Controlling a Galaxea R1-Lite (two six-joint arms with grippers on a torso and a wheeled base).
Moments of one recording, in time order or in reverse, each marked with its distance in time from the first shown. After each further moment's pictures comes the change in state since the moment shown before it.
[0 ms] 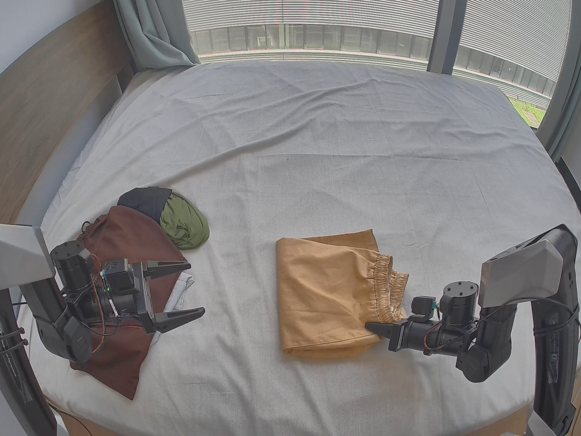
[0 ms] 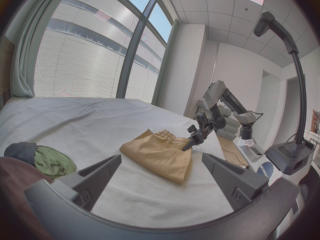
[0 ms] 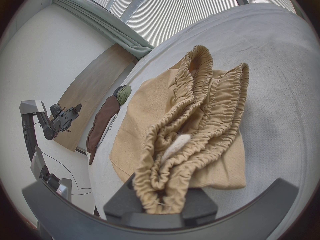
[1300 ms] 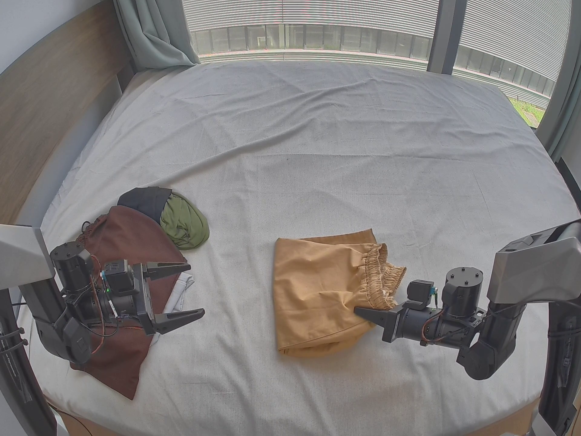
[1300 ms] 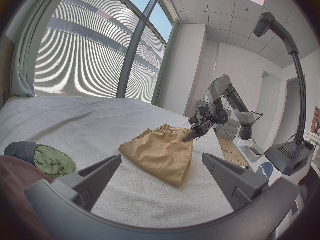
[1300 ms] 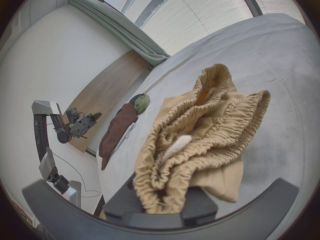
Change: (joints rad) left arm 0.000 -0.002 0.007 0.000 -0.001 0.000; right arm 0.071 -0.129 -0.009 0.003 0.002 0.009
